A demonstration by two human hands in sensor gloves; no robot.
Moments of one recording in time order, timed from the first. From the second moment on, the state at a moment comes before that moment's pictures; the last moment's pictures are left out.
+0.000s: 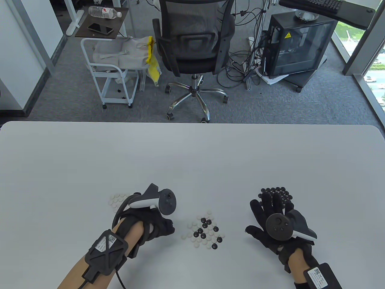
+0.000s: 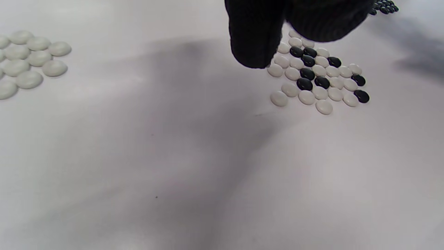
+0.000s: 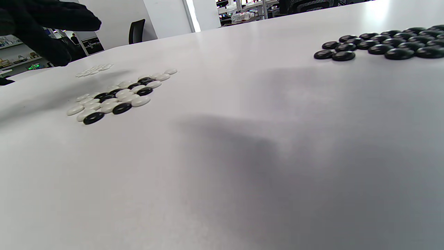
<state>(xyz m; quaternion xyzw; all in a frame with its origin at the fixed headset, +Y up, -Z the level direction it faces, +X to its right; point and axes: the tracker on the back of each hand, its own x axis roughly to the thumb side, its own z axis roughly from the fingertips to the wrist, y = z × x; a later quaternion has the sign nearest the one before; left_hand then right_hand) -0.131 -0.721 -0.316 -0.40 -0.25 -0.05 0.88 0.228 -0.753 -0.280 0.26 0.13 0.95 0.11</state>
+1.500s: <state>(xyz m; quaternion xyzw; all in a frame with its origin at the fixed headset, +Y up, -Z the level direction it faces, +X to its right) -0.314 -0.770 -0.329 -0.44 0.02 0.05 0.90 0.234 -0.754 -0.281 0.25 0.14 0.95 0.12</state>
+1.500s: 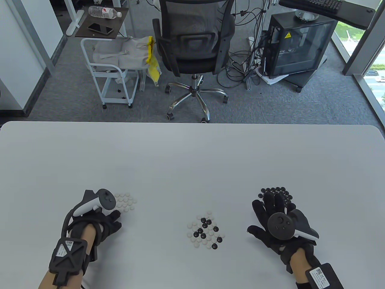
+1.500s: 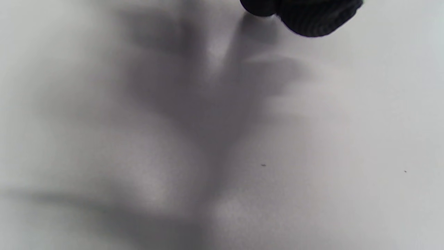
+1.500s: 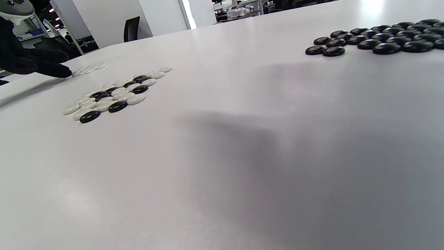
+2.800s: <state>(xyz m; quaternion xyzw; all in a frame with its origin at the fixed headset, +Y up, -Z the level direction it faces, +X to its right) -0.090 -0.764 -0.330 -0.43 -0.25 -0.04 0.86 0.238 -0.752 -0.280 0.25 0.14 0.95 0.12</state>
